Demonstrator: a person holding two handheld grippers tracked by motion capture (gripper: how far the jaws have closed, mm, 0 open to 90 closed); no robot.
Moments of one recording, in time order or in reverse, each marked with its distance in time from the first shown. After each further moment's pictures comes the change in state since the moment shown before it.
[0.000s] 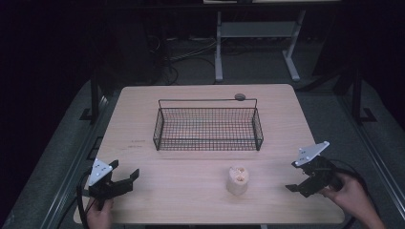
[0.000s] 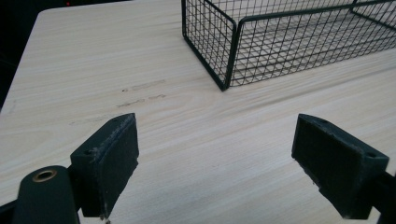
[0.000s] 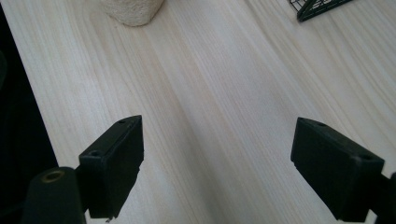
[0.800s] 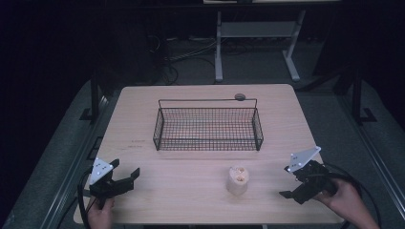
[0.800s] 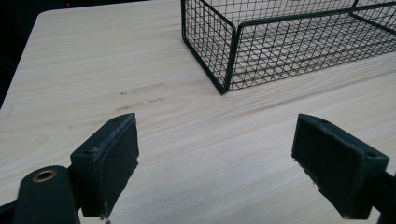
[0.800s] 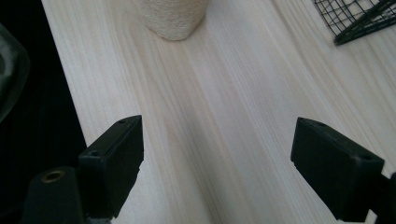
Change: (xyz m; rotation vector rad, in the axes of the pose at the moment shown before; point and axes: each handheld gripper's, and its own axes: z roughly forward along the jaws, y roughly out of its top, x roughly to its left) left arm -0.001 0.002 0.001 -0.006 -0.006 -0.008; right arm 0.024 0.016 0.002 0.007 0.036 -0.059
